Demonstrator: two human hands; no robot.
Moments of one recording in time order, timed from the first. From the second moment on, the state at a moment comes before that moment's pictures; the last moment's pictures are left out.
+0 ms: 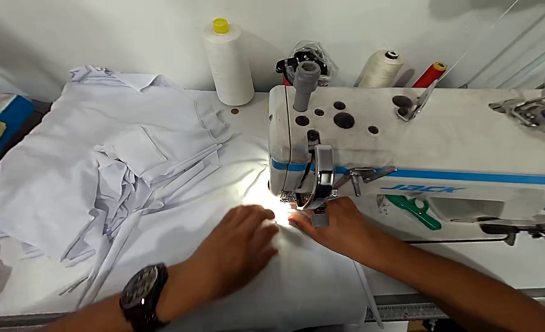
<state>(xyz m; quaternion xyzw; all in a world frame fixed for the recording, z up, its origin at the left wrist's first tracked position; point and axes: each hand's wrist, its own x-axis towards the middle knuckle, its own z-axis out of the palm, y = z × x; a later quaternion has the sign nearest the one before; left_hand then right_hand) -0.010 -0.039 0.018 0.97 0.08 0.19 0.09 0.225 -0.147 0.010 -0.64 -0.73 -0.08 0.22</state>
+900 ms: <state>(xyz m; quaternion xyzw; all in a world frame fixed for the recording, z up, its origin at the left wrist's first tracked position) -0.001 -0.015 -0.002 0.97 -0.08 0.20 0.07 0.242 -0.147 0.011 -0.59 -0.79 0.03 0.17</state>
